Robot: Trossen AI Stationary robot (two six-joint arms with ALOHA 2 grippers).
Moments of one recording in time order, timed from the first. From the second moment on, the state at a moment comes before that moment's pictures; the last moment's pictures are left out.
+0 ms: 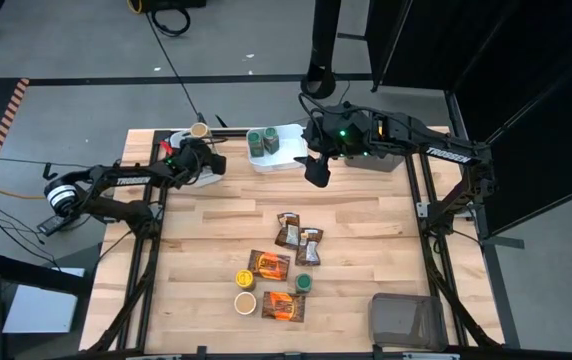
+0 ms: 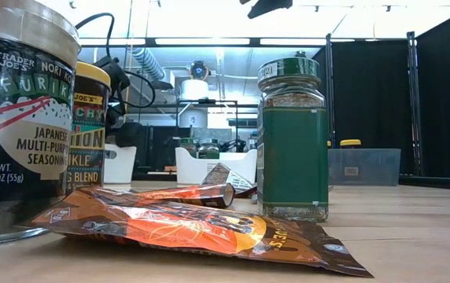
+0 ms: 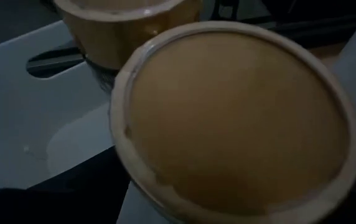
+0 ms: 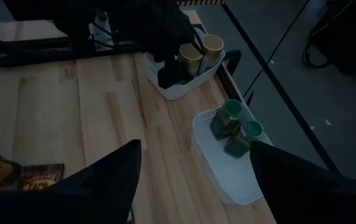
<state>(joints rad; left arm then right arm) 0.72 1.26 0.40 0.08 -0.48 -0.45 -0.16 1.62 1.88 -0.93 0.18 0.01</state>
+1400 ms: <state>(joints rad) 0.73 1.26 0.52 0.13 -0.42 -0.45 -0.16 1.62 1.82 -0.91 0.16 0.03</state>
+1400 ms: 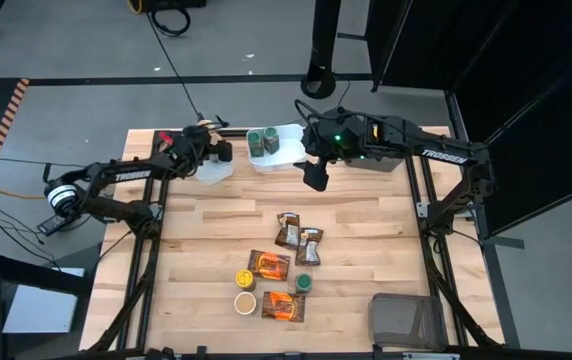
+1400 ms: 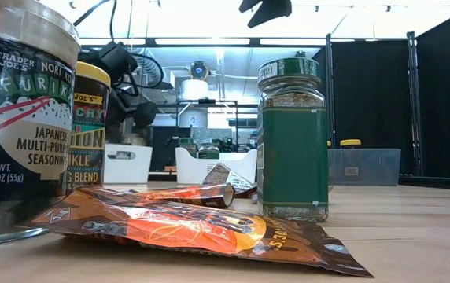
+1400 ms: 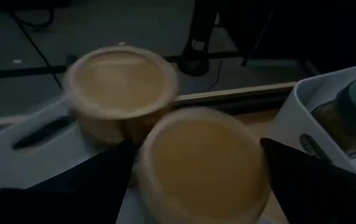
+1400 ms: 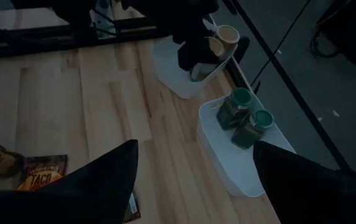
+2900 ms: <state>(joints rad) 0.24 1.06 0.90 -0.56 0.41 -0.17 -0.16 1.62 1.82 -0.98 0.14 0.00</state>
